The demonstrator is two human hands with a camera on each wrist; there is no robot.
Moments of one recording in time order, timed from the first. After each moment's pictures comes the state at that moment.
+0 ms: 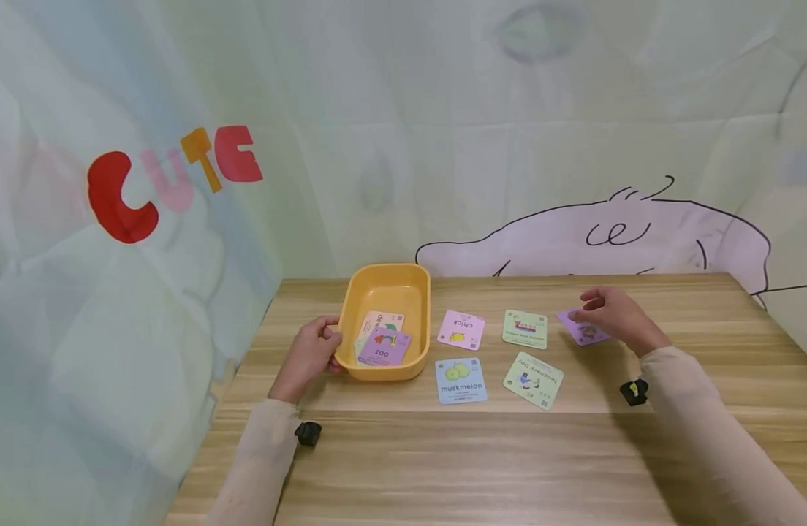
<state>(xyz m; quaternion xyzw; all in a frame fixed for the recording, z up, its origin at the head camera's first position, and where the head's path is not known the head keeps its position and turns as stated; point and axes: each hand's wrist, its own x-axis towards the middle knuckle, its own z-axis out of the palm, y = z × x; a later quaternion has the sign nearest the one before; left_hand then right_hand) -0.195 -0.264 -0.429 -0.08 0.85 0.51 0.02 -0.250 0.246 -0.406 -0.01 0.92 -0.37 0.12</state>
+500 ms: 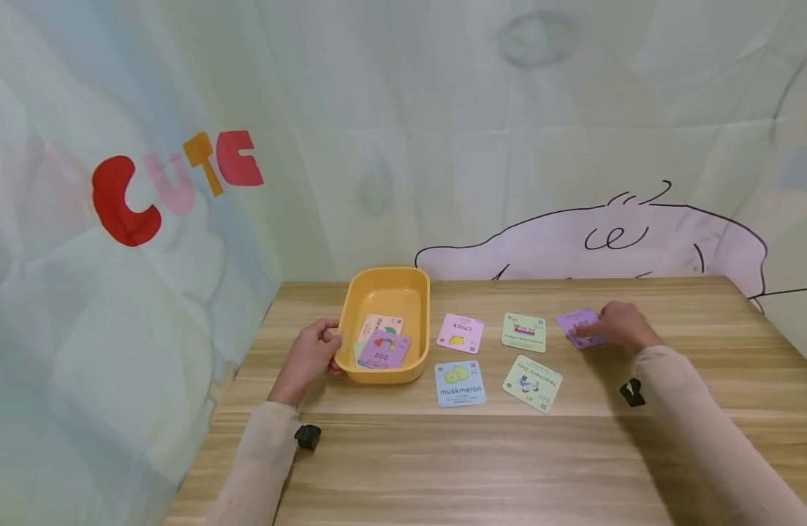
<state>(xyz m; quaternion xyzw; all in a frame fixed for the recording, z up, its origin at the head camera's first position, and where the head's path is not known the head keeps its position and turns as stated) -0.194 -0.264 -0.426 -0.08 0.85 0.51 0.03 -0.258 0.259 -0.419 0.02 0.96 -0.23 0.14</state>
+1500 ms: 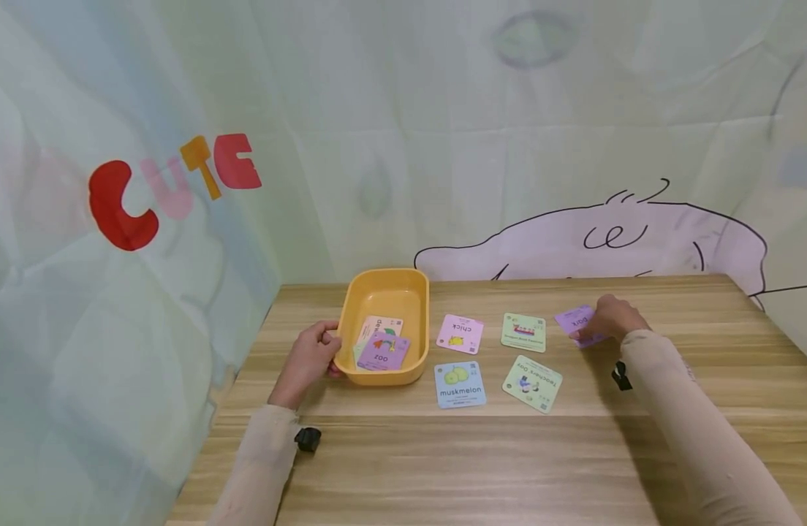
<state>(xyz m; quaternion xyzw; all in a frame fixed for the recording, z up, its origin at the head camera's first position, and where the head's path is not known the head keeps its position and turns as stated) -0.194 -0.262 -0.428 -0.08 0.85 0.52 0.02 -0.274 0.255 -0.416 0.06 0.95 -0.23 0.19</state>
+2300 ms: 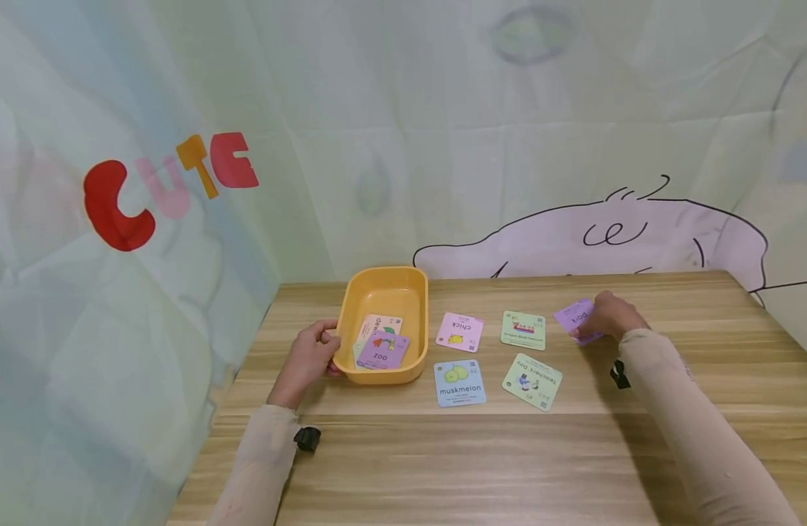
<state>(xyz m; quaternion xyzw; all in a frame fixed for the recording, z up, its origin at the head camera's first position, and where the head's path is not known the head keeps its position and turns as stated) -0.196 -0.264 -0.431 -0.07 0.85 0.53 0.02 -0.275 0.253 -0.415 0.06 0.95 -0.25 0.19</state>
